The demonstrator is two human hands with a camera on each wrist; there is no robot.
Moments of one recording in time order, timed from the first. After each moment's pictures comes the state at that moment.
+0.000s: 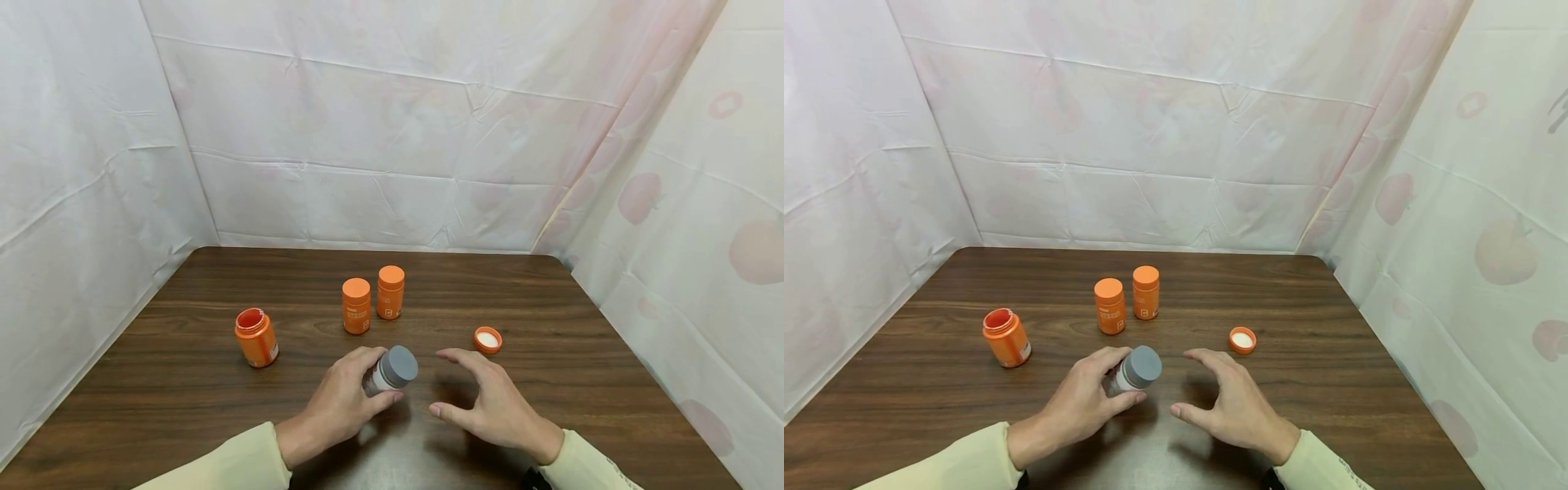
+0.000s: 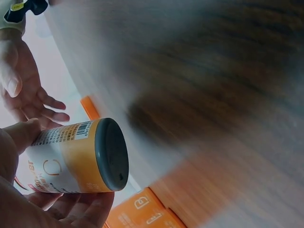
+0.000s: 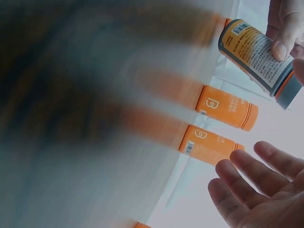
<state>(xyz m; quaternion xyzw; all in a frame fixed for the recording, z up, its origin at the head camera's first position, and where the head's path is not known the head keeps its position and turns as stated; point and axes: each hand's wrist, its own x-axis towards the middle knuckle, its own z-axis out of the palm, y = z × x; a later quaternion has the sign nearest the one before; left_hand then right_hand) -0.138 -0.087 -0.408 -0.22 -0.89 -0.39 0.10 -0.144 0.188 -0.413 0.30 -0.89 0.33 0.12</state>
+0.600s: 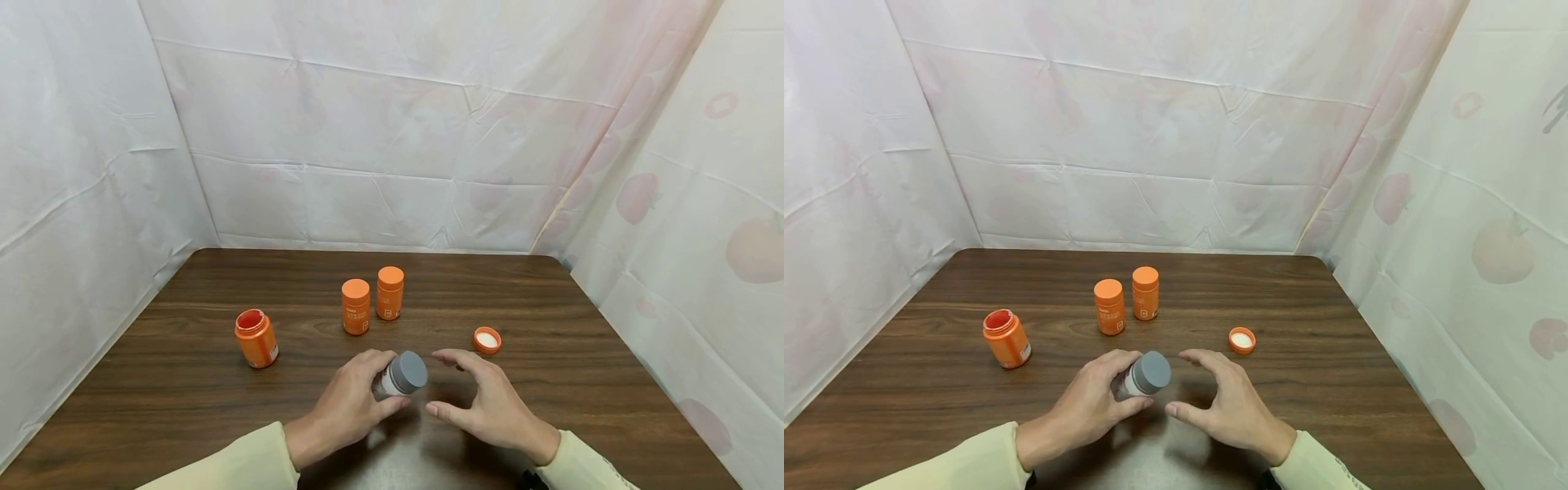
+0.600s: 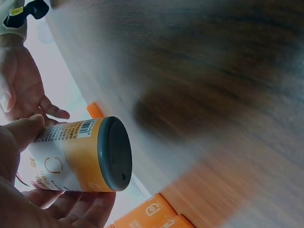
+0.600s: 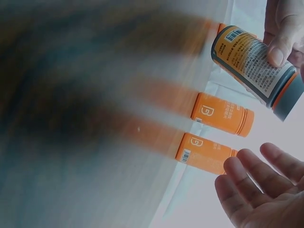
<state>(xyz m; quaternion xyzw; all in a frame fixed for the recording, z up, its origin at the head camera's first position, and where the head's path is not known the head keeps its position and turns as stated) -0.136 -0.076 -0.406 -0.24 -0.89 -0.36 0.09 -0.140 0.183 -0.411 0.31 -0.87 0.37 0.13</state>
